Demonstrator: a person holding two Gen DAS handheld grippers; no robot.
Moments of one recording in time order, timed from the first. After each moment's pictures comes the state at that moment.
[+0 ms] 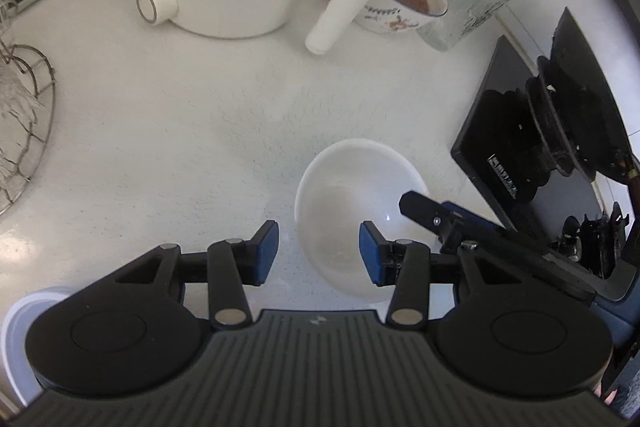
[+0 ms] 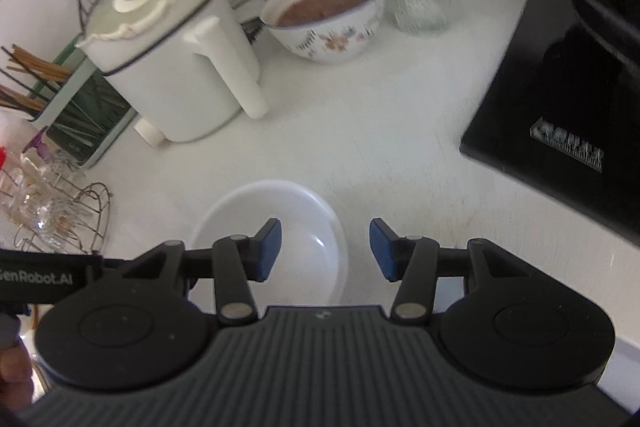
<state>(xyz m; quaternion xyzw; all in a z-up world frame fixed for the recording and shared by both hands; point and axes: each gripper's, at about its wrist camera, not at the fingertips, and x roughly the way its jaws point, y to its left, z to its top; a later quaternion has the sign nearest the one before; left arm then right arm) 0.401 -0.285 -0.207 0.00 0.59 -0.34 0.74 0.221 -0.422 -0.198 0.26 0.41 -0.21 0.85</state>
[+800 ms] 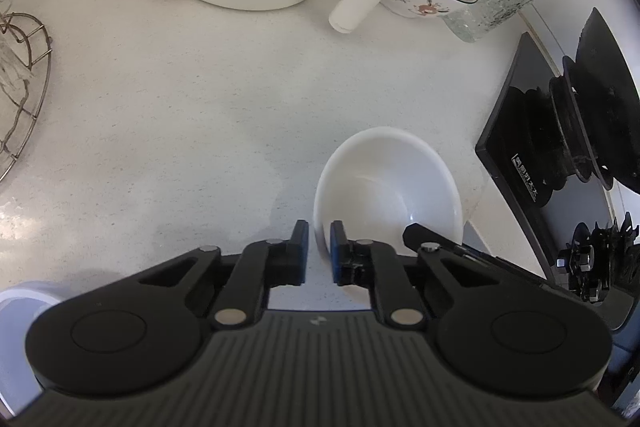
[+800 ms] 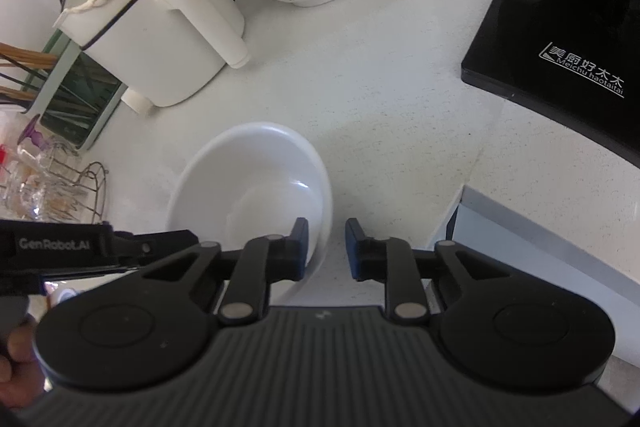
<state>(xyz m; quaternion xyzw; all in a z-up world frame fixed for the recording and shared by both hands) 0.407 -0.291 -0.228 0.00 0.61 -0.32 0.73 0.216 -0.423 -0.223 0.31 0.44 -0.18 0.82</state>
